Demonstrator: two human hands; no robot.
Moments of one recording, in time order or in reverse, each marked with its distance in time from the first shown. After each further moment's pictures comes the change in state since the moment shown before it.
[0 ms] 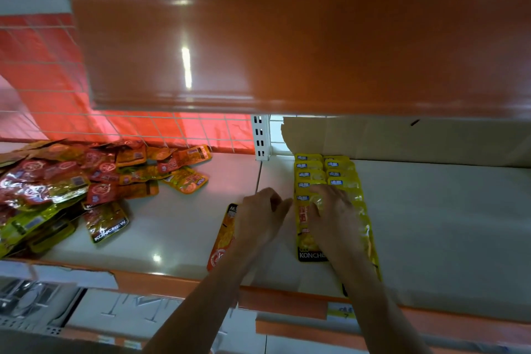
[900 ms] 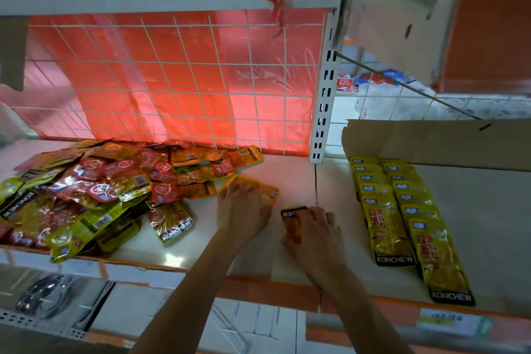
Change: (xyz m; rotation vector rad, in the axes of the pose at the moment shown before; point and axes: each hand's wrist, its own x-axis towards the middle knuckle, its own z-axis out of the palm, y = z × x) left_hand 0.025 -0.145 -0.075 0.438 0.100 0.189; right_hand -0.043 -0.102 0.095 -0.338 -0.366 0.004
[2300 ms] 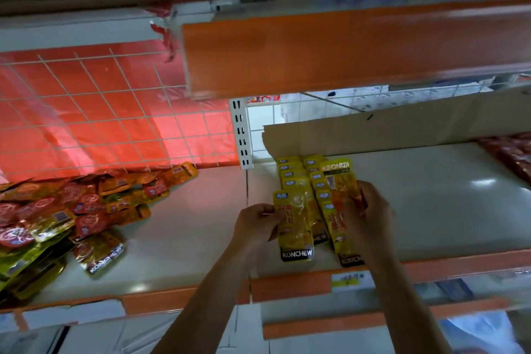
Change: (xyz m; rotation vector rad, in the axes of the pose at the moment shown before) left_hand -0.026 0.159 -0.021 -1.277 -0.451 -0.438; right_hand -0.055 0.143 -0.098 0.594 0.675 0.251
